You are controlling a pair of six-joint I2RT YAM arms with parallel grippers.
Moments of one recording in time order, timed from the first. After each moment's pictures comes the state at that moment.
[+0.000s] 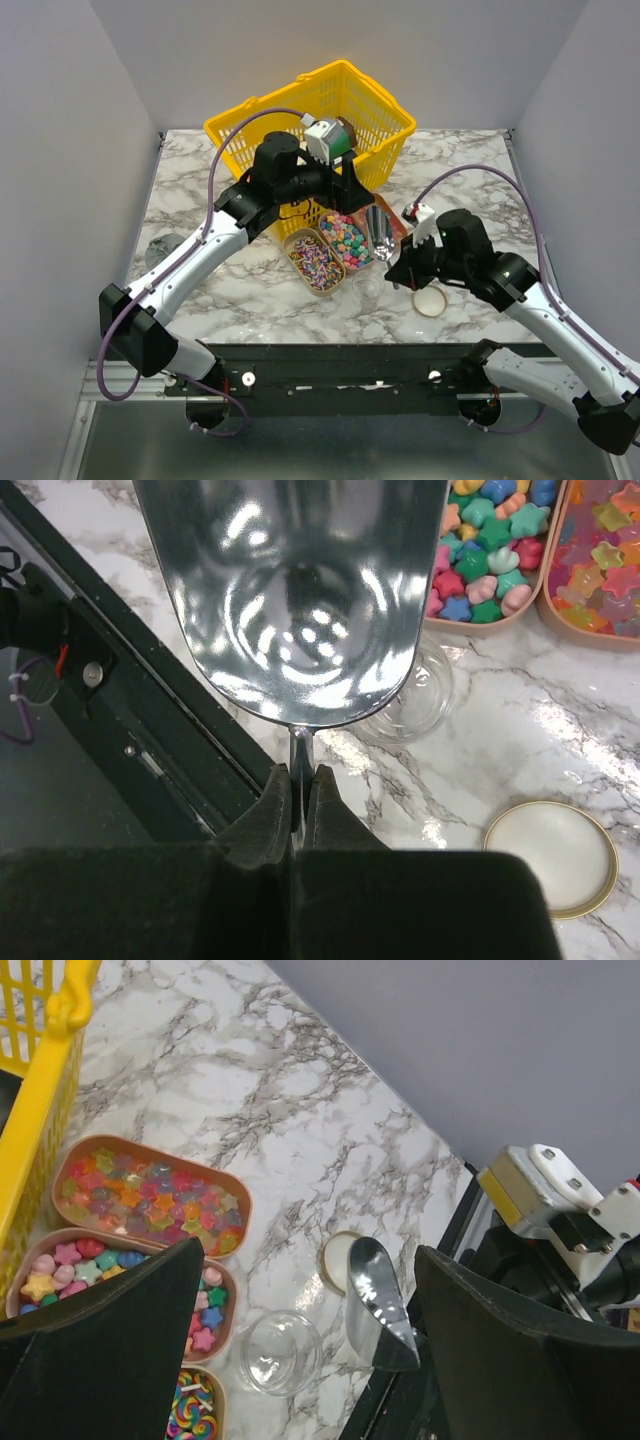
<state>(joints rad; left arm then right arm) -0.64 1.43 1.41 -0.24 0.44 -0.40 0.65 0.89 0.92 -0.68 -0.29 0.20</state>
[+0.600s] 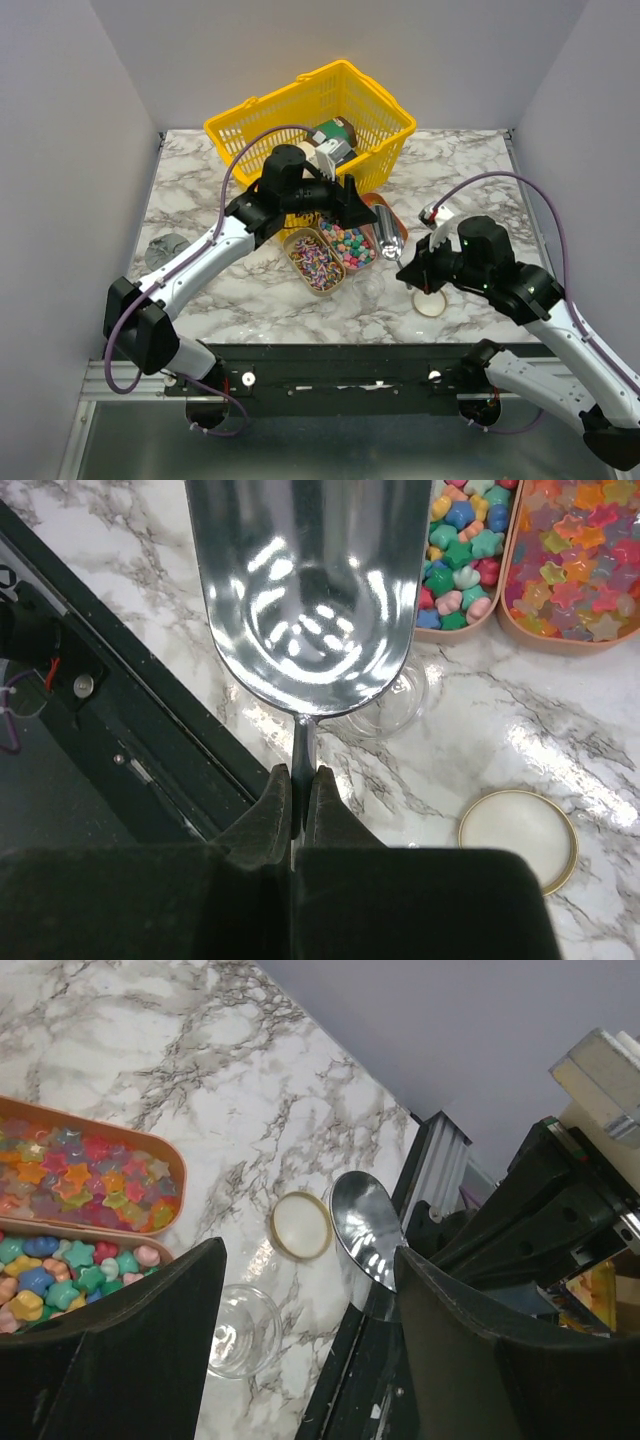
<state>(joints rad) -0.65 1.44 1.28 -0.13 0.61 -0.44 0.65 0.80 0.95 -0.73 -0.24 0.18</state>
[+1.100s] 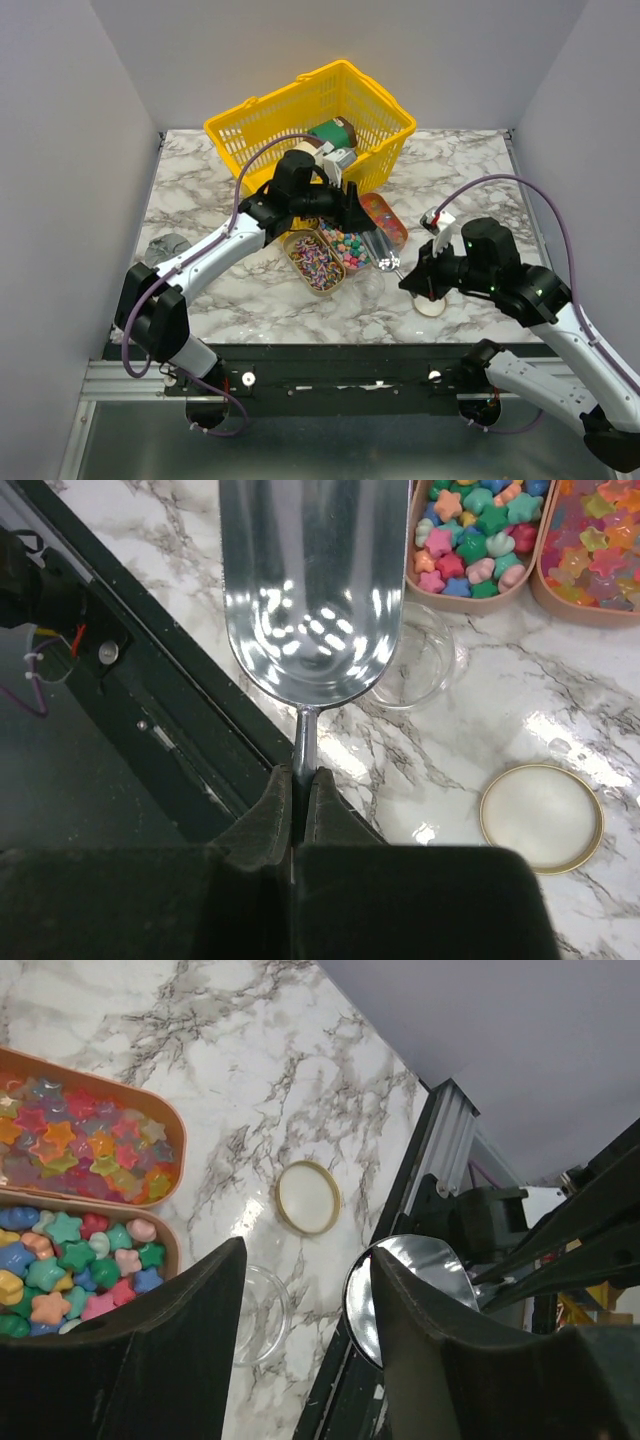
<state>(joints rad) -0.65 1.52 1.26 -0.11 0.65 -0.44 0.65 0.77 0.97 -0.82 -0.30 0.18</state>
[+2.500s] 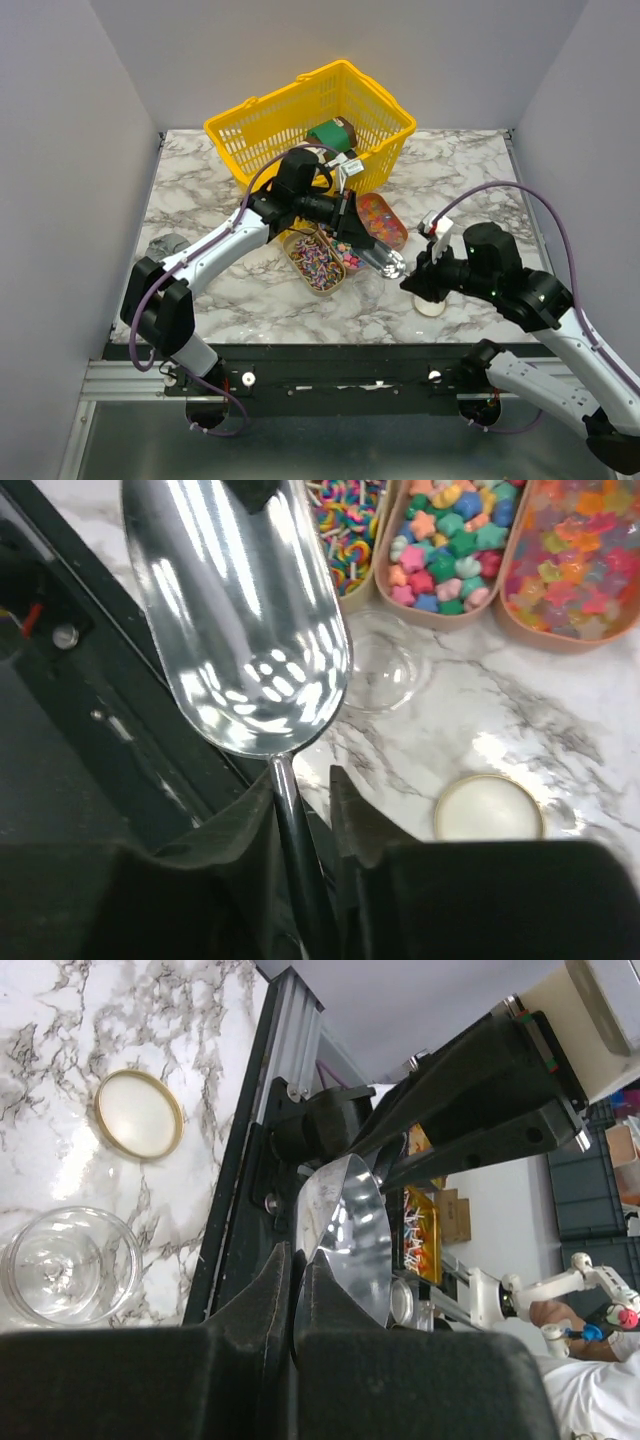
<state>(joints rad) -0.64 1.56 1.29 -0.18 1.06 -0.58 0.66 0.74 0.96 -0.82 -0.25 0.07</state>
